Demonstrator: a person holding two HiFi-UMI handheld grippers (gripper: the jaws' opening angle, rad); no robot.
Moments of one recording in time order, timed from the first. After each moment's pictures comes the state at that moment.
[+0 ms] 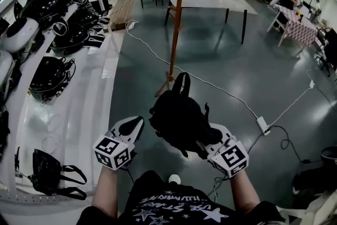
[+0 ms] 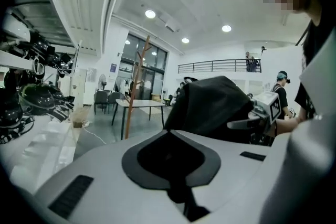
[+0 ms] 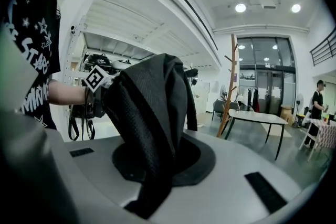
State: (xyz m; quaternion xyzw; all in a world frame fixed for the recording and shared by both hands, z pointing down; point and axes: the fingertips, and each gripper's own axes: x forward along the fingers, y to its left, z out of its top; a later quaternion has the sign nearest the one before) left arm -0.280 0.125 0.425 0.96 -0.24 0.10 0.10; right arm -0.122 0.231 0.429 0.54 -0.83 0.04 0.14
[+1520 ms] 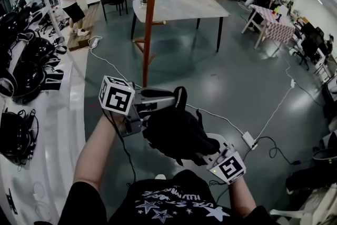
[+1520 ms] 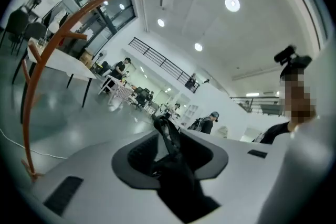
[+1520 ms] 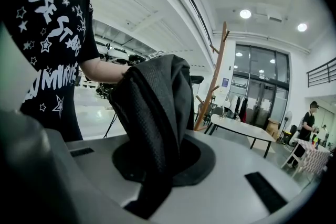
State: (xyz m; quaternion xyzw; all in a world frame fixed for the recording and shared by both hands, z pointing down) left arm 0.055 -0.156 0.348 0.92 0.22 0.12 0.30; right arm 0.054 -0.024 0.443 0.60 -0.78 0.02 0.18
